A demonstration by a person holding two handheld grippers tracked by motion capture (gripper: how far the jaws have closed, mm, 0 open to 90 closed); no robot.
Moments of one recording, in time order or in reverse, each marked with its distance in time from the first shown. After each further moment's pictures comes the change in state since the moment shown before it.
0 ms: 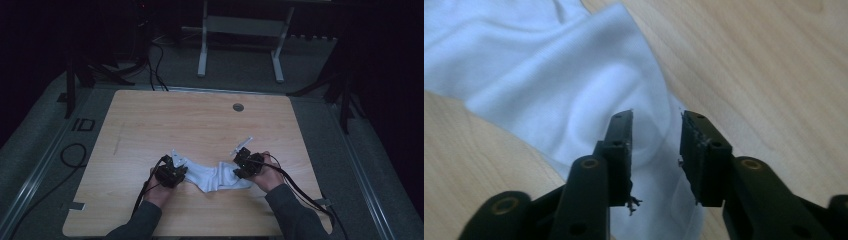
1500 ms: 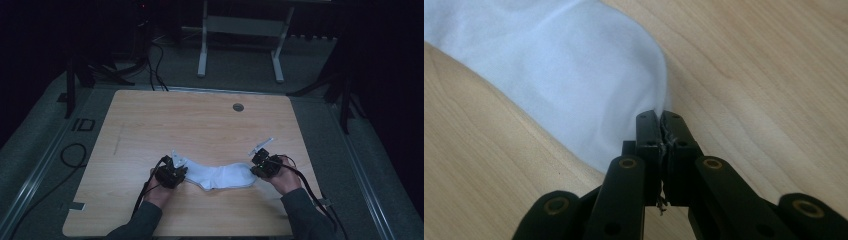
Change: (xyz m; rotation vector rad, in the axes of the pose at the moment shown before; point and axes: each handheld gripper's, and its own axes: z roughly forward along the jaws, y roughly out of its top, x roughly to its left) left arm -0.001 -0.001 0.001 -0.002 0.002 -0.005; right arm -0.027 -0.038 -0.022 -0.020 0.001 0.062
